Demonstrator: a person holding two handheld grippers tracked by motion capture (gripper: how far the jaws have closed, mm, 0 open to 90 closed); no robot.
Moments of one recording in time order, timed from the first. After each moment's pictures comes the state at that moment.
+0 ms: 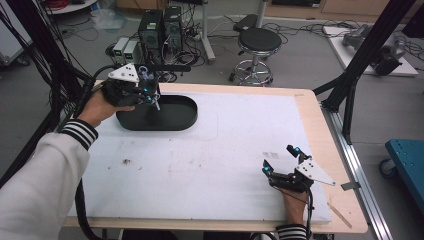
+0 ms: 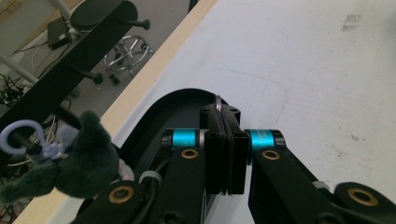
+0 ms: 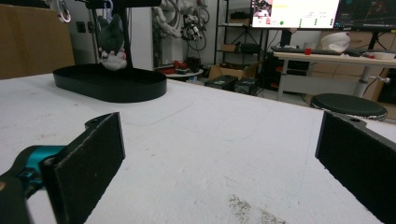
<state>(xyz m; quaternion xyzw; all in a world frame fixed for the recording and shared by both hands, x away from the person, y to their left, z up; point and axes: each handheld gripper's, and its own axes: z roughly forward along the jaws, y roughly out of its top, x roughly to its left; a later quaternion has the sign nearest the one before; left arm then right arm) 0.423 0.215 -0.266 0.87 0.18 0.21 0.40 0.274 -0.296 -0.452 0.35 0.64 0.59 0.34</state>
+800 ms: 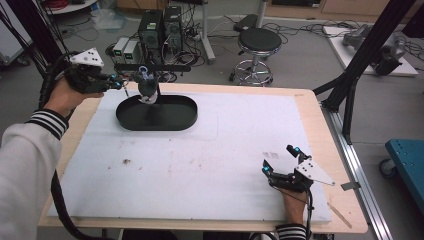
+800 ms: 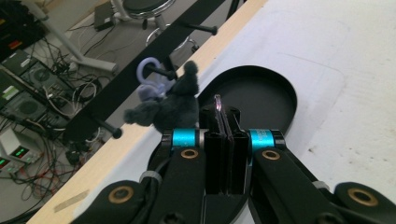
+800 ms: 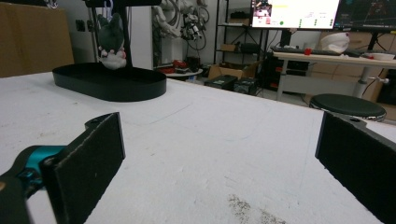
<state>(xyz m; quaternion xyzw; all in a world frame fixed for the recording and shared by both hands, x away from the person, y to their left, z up) 0.440 0.291 -0.248 0.85 0.24 0.25 0.39 0.274 -0.295 -0.452 0.35 0.64 0.59 0.34</state>
